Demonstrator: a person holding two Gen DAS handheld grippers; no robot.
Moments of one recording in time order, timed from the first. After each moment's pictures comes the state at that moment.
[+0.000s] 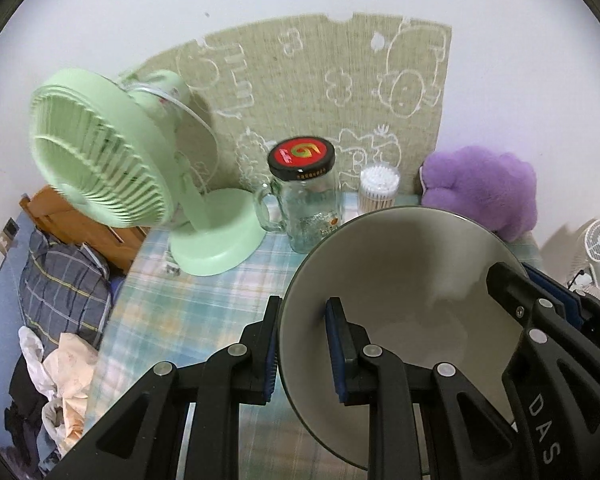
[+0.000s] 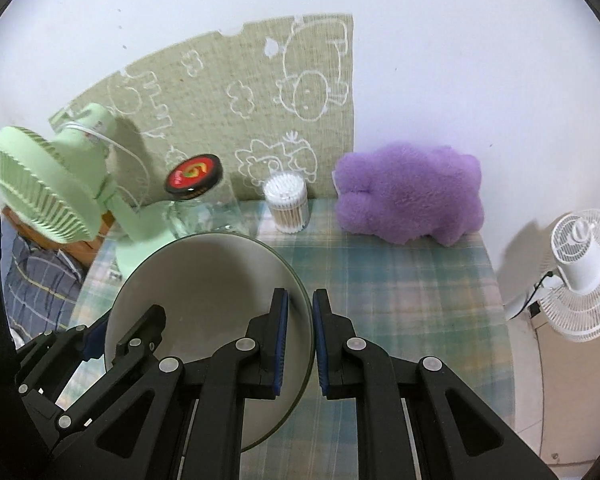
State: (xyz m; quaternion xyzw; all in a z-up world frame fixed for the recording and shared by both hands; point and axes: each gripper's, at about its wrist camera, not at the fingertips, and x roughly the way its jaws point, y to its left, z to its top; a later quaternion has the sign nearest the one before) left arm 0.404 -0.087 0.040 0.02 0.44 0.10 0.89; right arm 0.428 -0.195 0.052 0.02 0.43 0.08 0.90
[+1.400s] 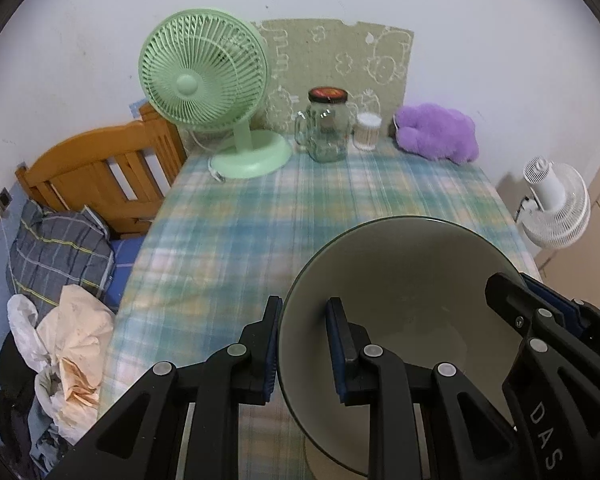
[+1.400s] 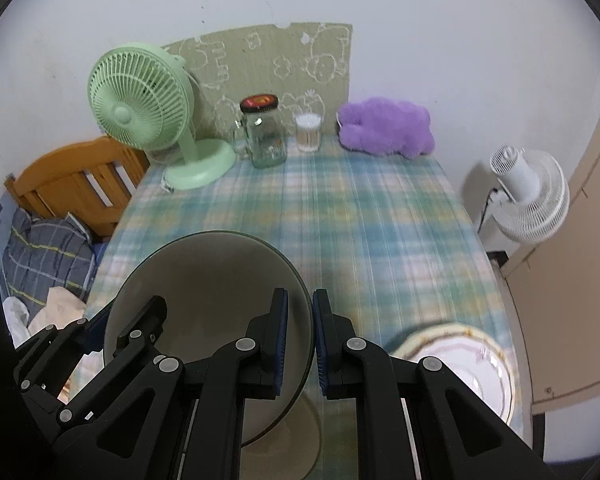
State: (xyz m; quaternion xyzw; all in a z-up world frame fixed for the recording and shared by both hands) left arm 0.184 -0.008 0.036 0.00 0.44 0.02 0.90; right arm 0.187 -0.118 0.062 0.01 0.45 0.01 0.89
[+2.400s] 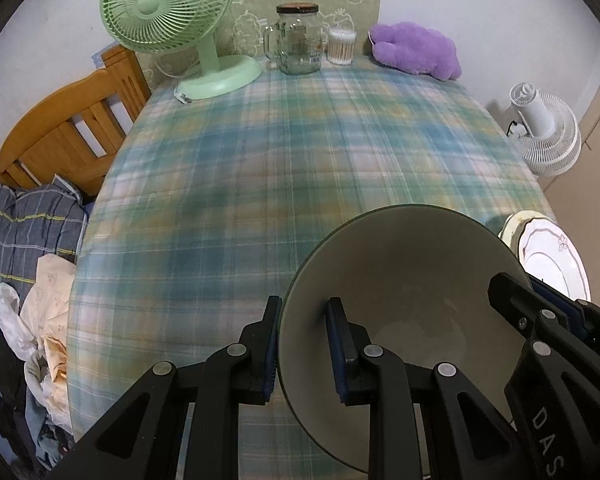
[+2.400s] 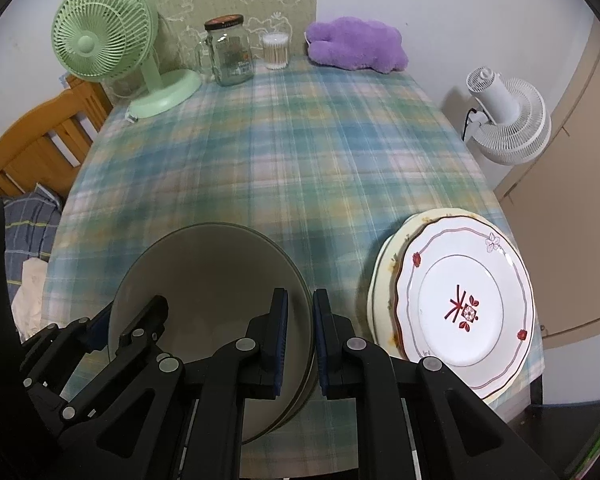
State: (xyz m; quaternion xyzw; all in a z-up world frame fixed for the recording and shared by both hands) left arm 0.160 -0.013 -0.038 0.02 0.52 -0.03 0.85; right arm 0.148 -0.118 -0.011 0.02 0.53 -0.04 0.85
